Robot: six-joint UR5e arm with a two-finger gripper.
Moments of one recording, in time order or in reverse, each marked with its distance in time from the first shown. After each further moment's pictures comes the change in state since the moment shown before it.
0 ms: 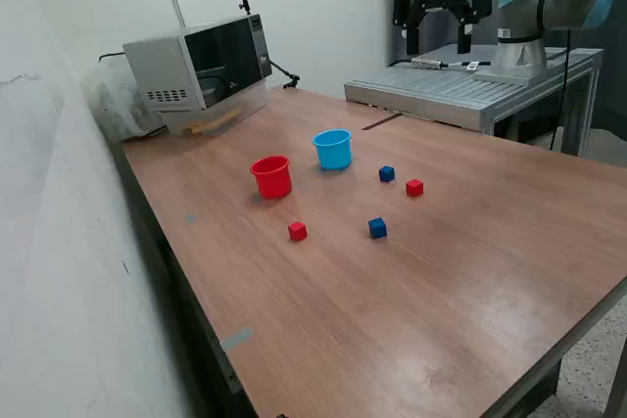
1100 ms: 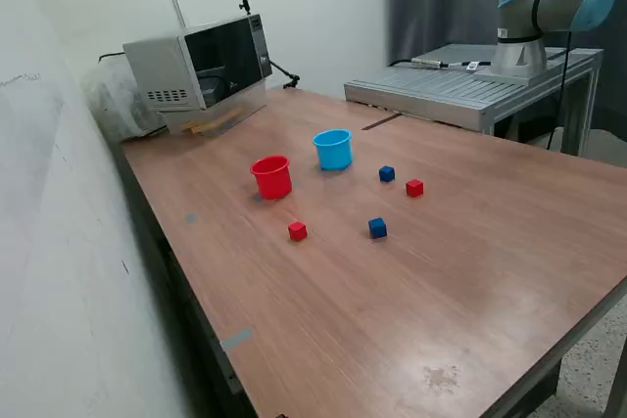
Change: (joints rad) arm -0.140 -0.553 0.304 0.456 -0.022 -0.180
